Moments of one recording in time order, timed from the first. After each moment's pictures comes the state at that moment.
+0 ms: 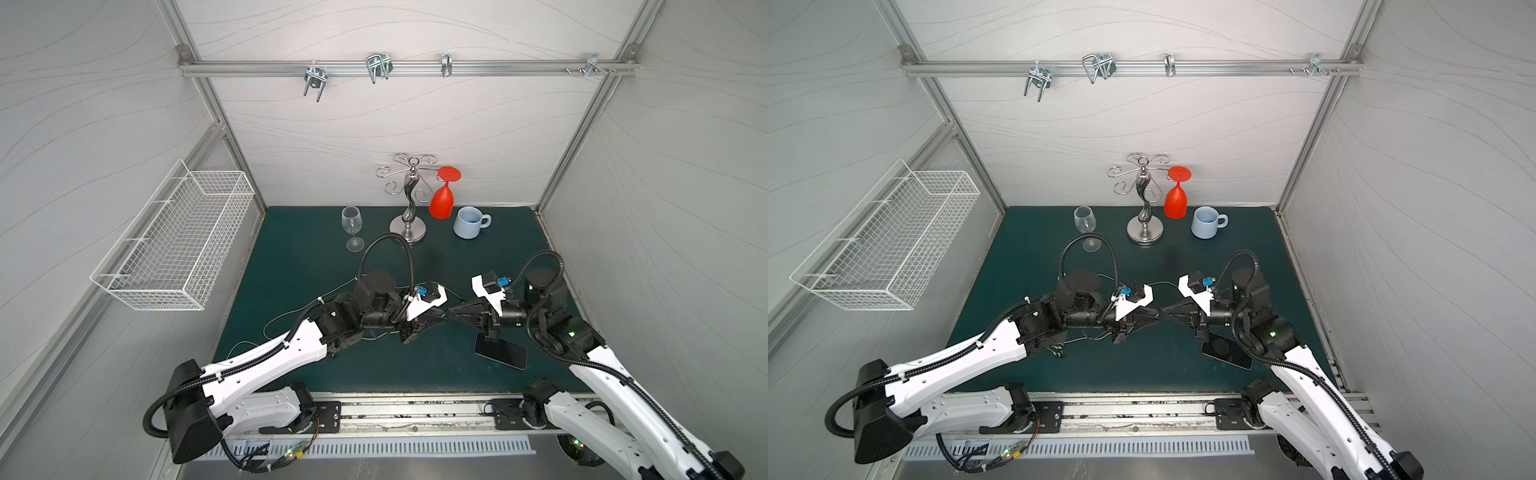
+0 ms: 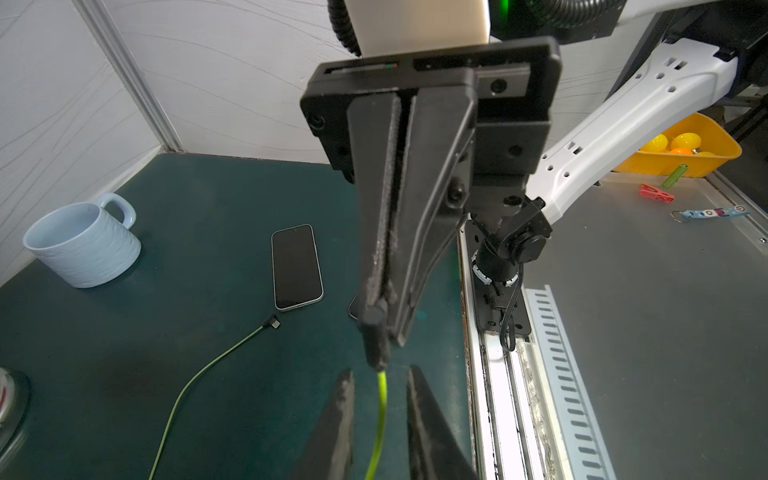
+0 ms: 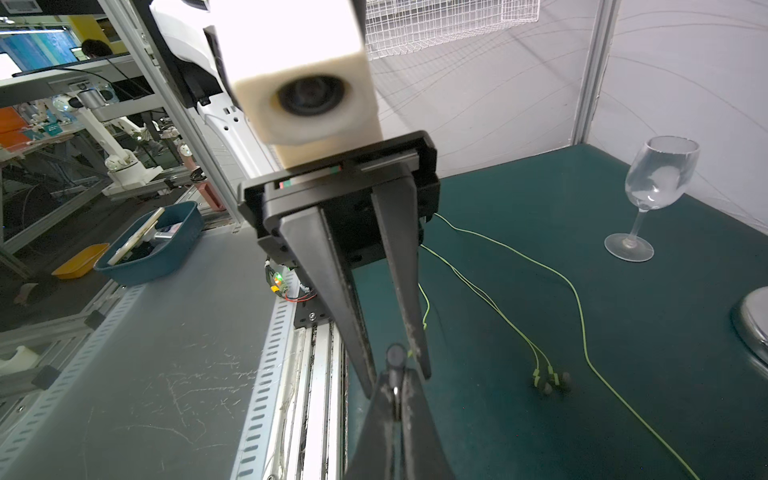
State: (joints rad) left arm -0.92 1.12 0.90 -0.17 0.47 0.20; right arm 0.52 0.75 0.70 -0.29 -1.01 -0.17
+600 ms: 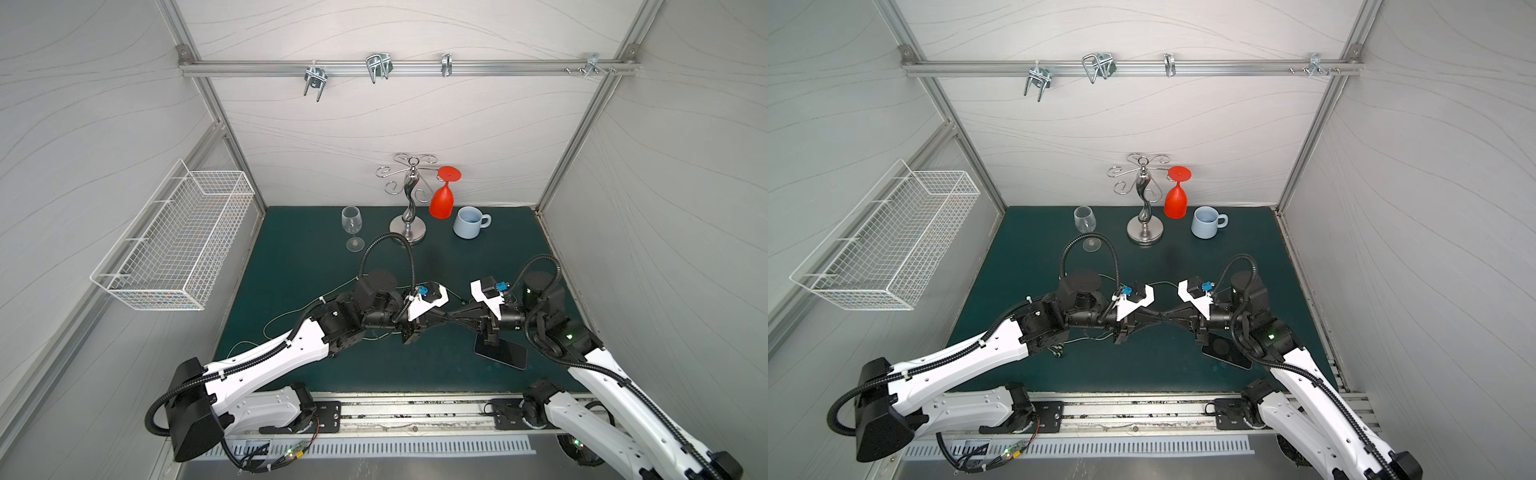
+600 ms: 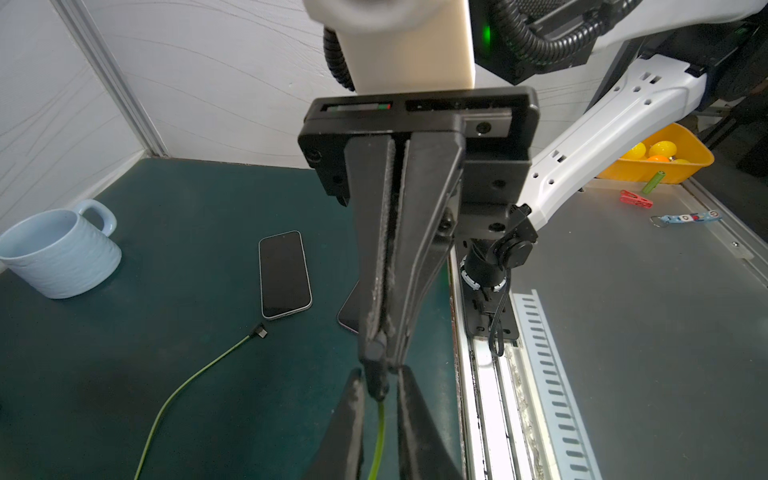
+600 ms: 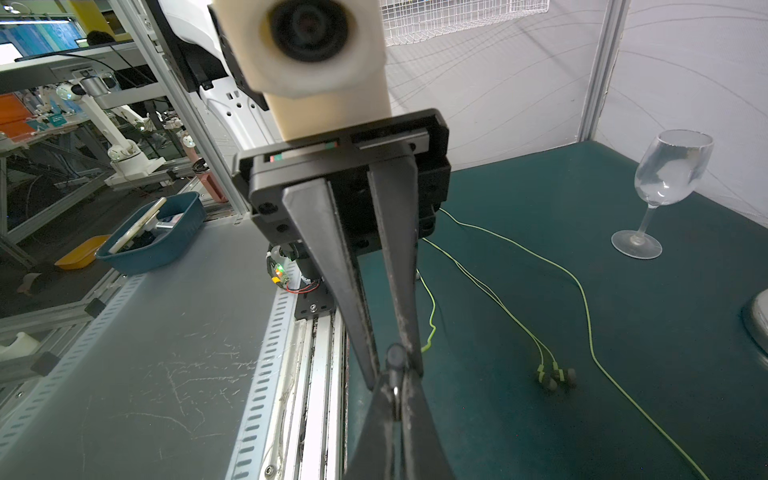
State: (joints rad) left arm -0.92 1.14 0.90 -0.15 0.51 0.18; right arm 0.52 0.74 0.67 -0.28 -1.02 -0.18
